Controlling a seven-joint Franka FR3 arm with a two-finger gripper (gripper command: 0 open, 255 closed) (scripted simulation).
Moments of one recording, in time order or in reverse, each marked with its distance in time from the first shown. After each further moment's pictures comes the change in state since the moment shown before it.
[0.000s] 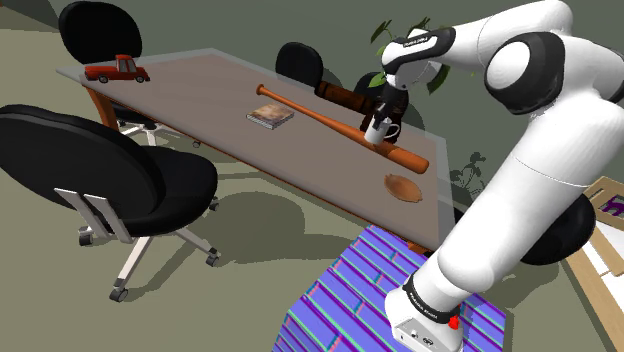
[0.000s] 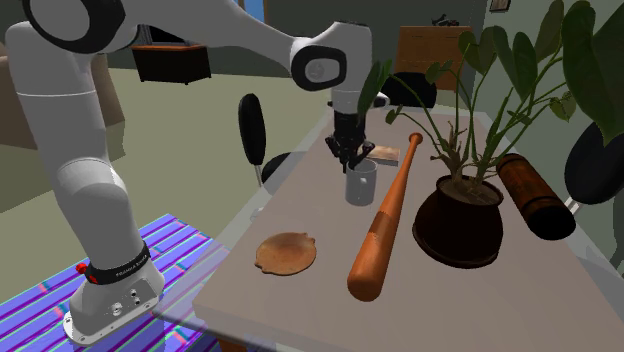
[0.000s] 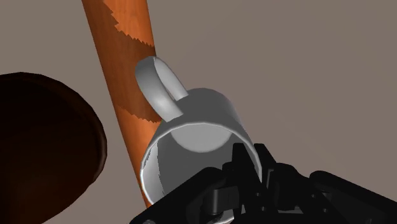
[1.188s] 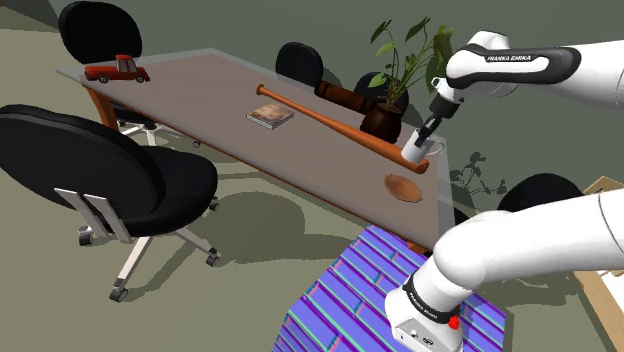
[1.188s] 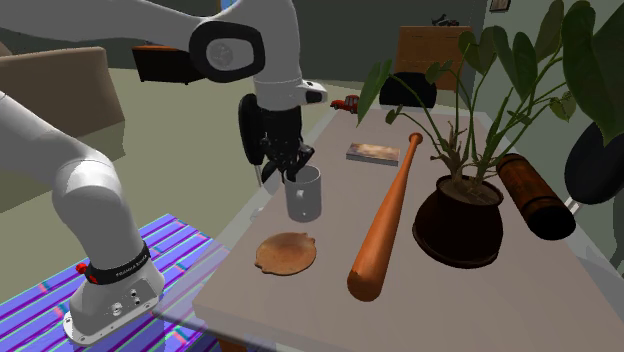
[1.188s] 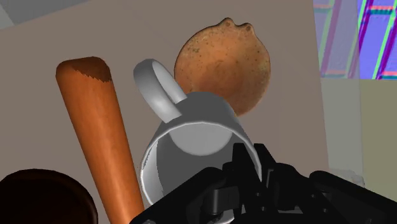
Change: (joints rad) arm -0.128 -0.629 0.031 -0.451 -0.333 -0.111 0.082
